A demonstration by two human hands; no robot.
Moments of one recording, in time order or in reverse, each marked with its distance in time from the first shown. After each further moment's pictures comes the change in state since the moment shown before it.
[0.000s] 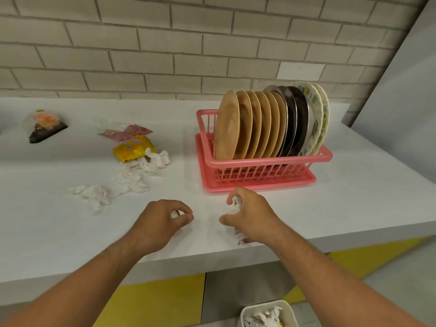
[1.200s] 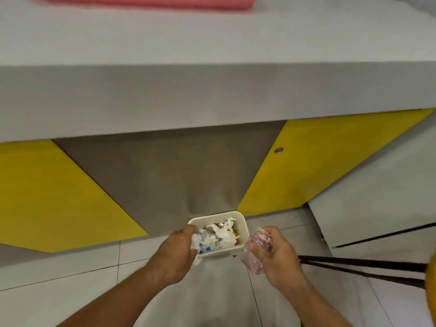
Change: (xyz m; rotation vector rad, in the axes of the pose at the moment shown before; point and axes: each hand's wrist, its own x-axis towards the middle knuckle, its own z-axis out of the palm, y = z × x) left_hand -0.103 -0.075 0.466 0.196 -0.383 -0.187; right_hand -0.102 0.494 0.027 0.137 0.147 0.413
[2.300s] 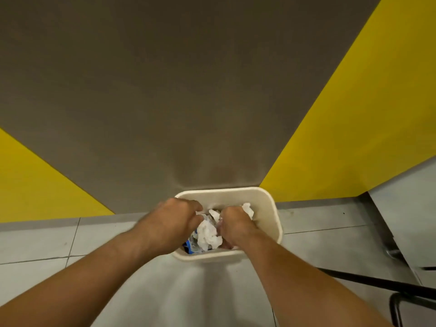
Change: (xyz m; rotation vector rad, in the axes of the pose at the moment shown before) left_hand 0.182 -0.118 0.172 0.243 0.020 0.074; right_hand 0.277 0.176 0.230 -0.748 -0.311 -0.209
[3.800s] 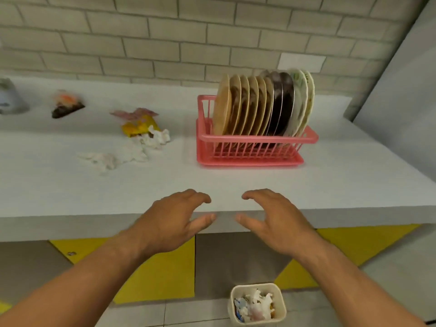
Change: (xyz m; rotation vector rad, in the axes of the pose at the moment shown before) left_hand -0.331 0.038 -0.612 0.060 0.359 0.223; right_hand -0.454 -0.375 -0.490 0.026 0.465 -0.432
